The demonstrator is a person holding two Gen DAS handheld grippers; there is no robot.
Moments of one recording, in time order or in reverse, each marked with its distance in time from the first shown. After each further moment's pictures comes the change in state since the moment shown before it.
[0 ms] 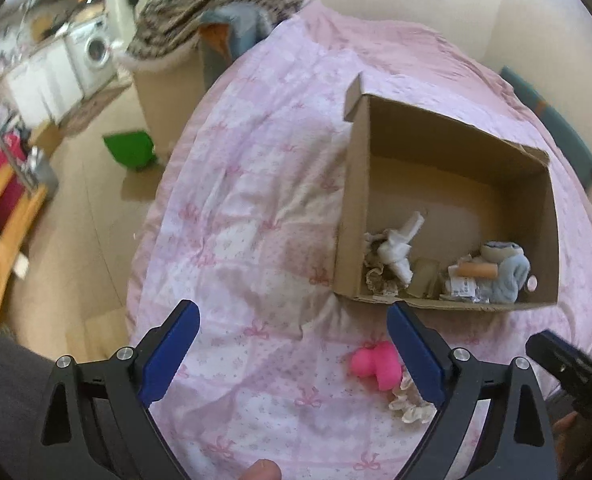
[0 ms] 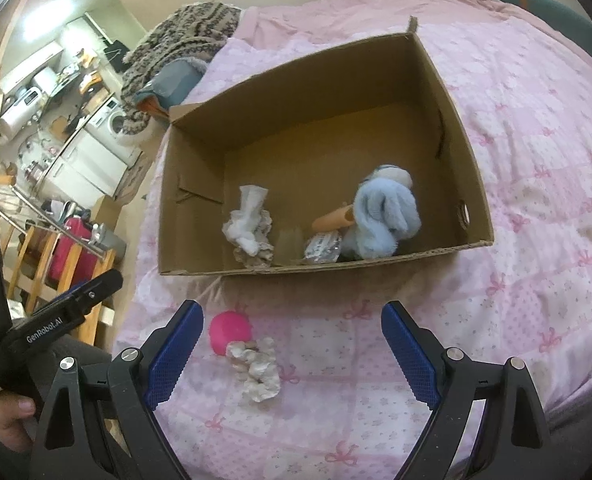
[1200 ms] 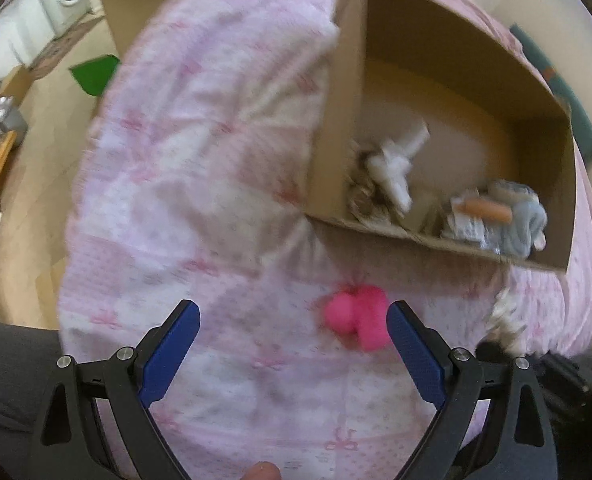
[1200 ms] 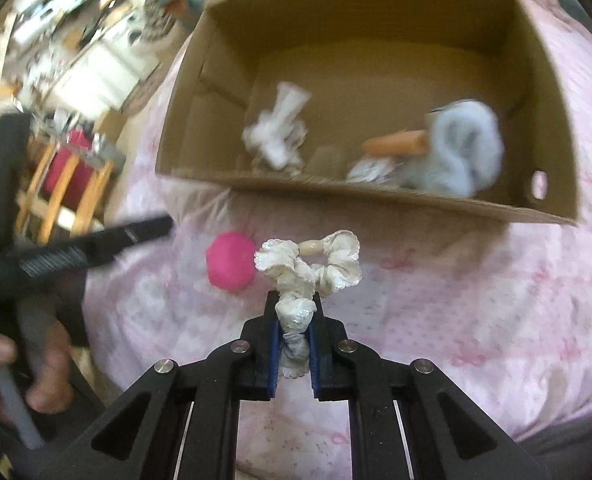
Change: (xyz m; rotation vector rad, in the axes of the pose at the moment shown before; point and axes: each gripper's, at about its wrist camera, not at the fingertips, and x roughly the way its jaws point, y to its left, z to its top) left arm 0.066 -0.025 -0.020 0.009 0.298 -0.083; right arm 0.032 0.023 -0.023 -0.177 0.235 -0.015
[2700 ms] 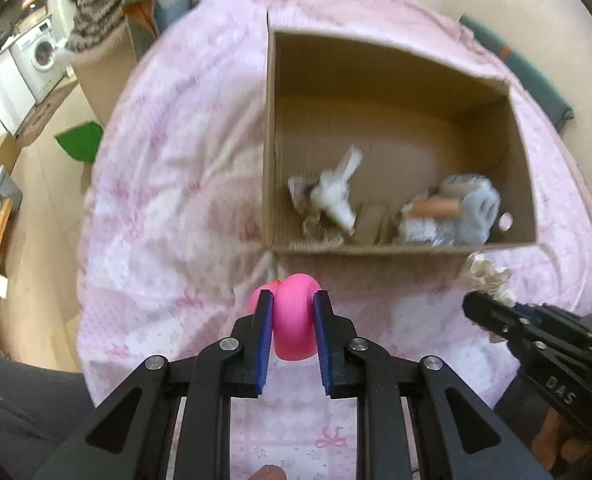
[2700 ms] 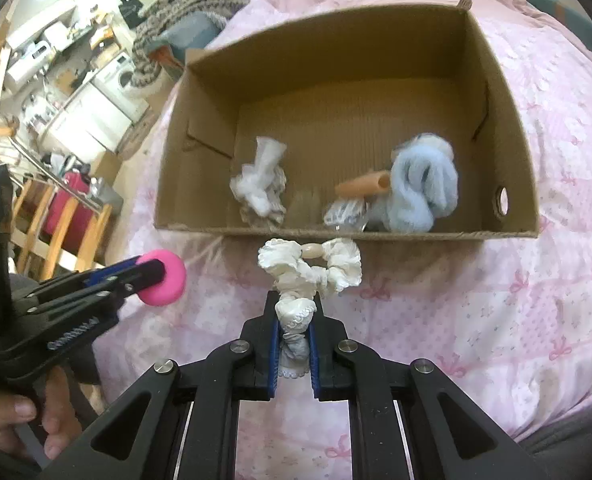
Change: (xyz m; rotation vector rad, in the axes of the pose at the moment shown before) left arm -0.063 -0.018 -0.018 0.164 -0.183 0.011; right arm -0.019 -0.011 0.010 0.065 -0.133 0.008
